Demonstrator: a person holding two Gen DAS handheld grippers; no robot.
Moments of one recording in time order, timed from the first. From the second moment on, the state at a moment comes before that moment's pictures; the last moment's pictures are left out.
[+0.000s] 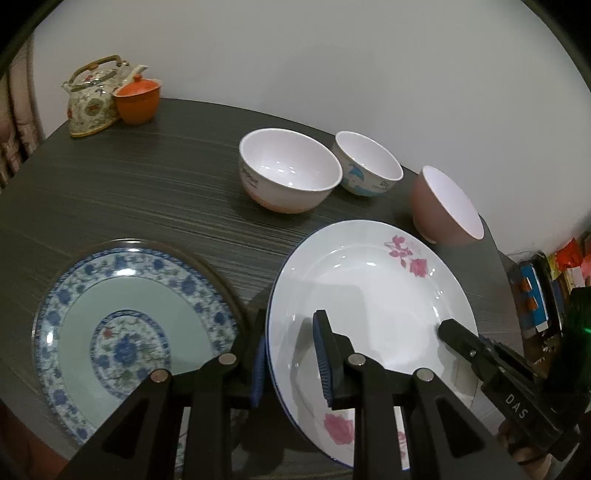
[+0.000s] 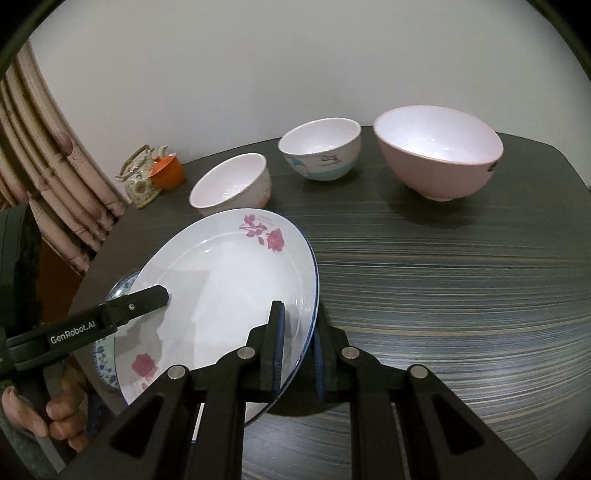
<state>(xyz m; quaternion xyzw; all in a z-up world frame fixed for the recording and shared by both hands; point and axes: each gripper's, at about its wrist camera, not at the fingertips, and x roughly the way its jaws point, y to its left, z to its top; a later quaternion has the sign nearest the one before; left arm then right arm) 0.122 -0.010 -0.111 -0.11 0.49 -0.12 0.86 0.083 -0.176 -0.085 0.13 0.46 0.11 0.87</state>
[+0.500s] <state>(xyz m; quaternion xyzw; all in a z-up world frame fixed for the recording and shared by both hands) 0.101 0.060 -0.091 -0.12 0.48 -0.07 0.87 0.081 -0.115 -0.067 0.11 0.45 0.16 0.87</state>
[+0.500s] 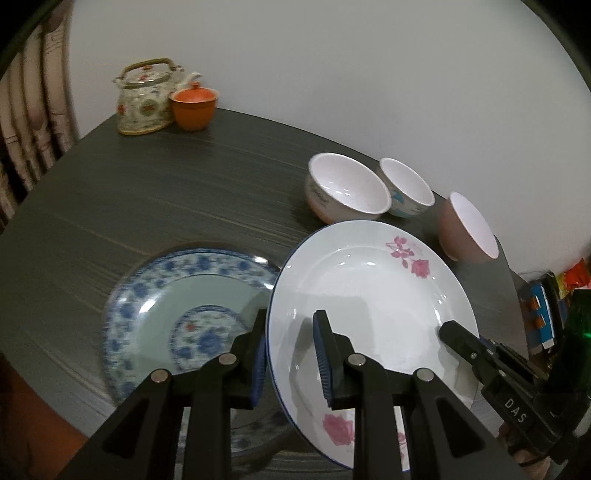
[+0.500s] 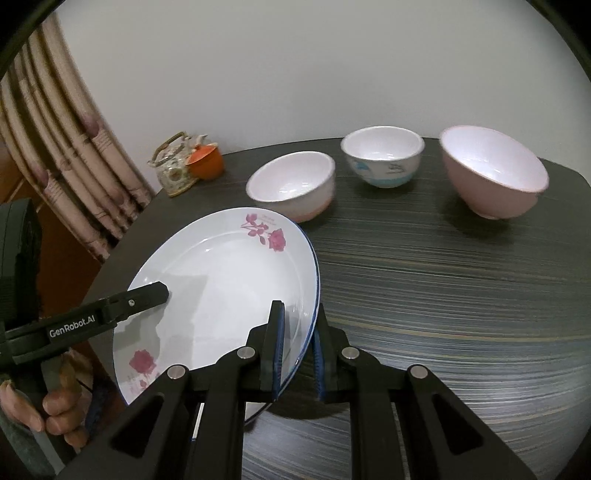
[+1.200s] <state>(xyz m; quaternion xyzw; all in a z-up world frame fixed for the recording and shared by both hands) 0.094 0.156 -0.112 -0.16 0.50 0.01 0.85 0.103 -0.012 -0.083 0.09 0.48 0.22 0.84</state>
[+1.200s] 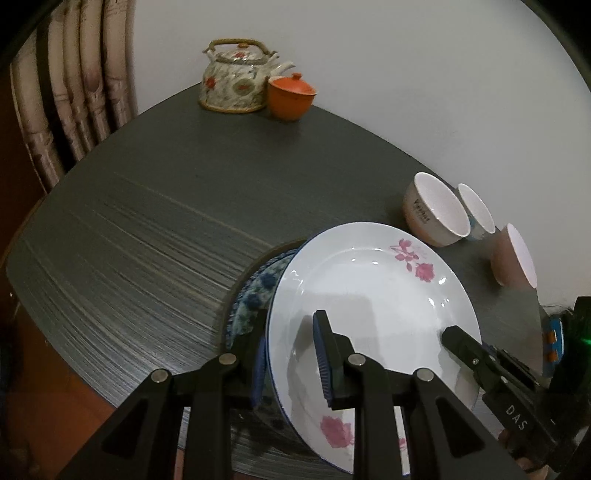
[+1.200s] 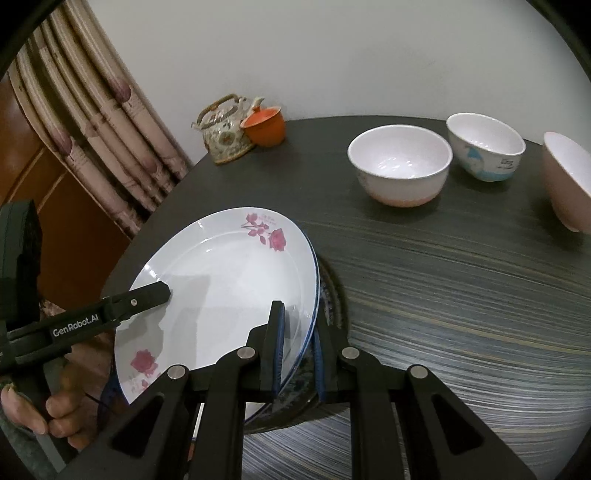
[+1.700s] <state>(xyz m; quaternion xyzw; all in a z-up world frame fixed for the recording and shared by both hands) 0.107 0.162 -0.142 -0.14 0.53 0.03 0.84 0.113 0.005 -0.111 0.09 0.51 0.22 0.83</state>
